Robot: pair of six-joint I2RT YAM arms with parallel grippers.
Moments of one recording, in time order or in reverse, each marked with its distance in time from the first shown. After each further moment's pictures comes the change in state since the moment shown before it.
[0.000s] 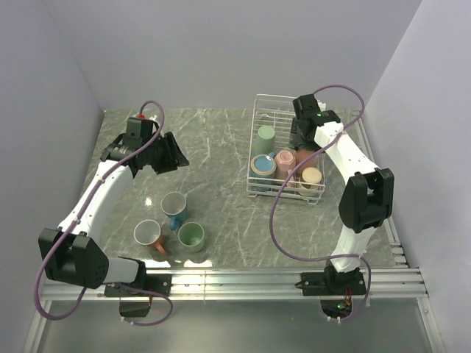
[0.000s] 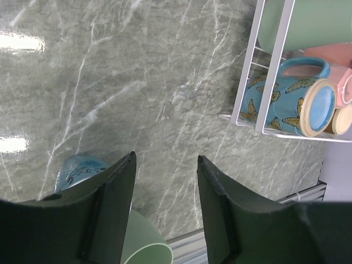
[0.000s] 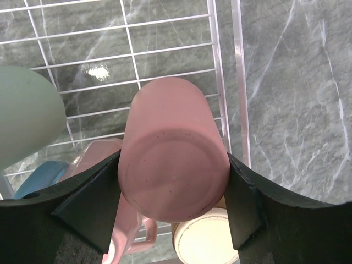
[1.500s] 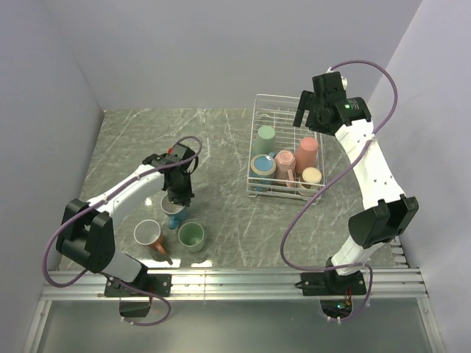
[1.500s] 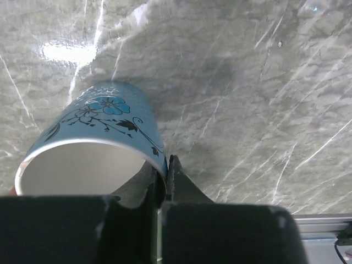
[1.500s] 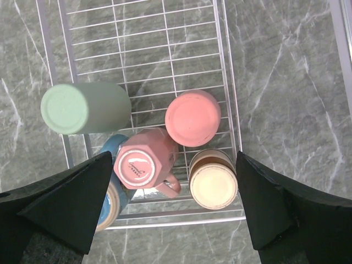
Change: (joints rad) left arm -0.277 0.147 -0.146 -0.167 -0.314 -0.079; right arm 0.000 -0.164 0.246 -0.162 -0.069 0.026
